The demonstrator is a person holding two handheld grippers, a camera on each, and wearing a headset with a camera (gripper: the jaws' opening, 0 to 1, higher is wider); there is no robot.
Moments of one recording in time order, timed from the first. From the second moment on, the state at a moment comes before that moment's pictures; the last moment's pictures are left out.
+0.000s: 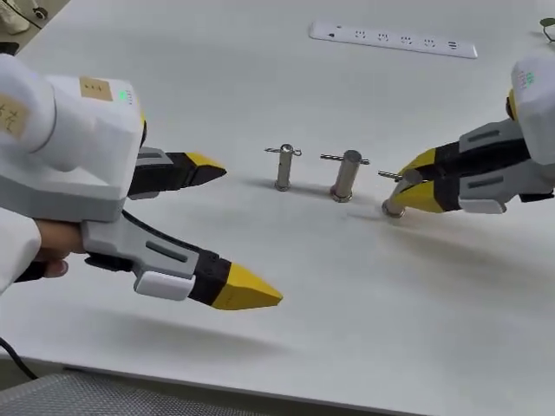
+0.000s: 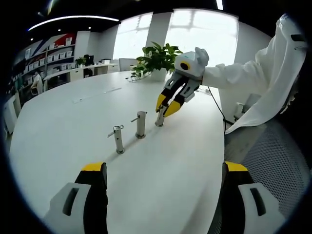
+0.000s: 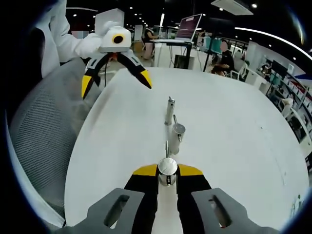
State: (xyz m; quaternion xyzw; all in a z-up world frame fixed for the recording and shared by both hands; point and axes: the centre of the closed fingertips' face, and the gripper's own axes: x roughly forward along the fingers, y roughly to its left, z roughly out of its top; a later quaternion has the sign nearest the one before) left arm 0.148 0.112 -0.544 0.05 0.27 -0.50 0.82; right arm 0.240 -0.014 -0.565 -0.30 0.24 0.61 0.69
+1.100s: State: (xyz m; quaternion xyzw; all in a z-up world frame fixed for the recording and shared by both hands) left arm 0.150 0.128 -0.553 0.06 0.29 -0.48 0.83; right arm 0.256 -0.022 -0.575 -0.28 0.25 0.62 0.69
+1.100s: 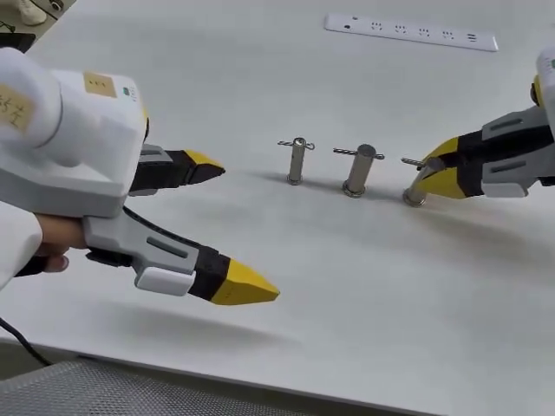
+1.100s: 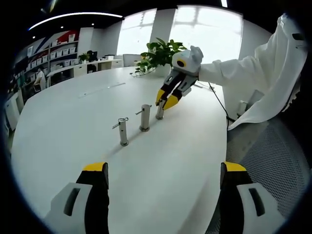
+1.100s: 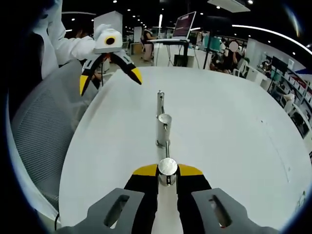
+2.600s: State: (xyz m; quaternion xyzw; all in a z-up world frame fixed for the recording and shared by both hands) left arm 0.153 0.130 -0.531 0.03 0.26 -0.45 0.85; right arm 0.222 -0.024 -0.527 -0.19 0.23 0.57 0.77
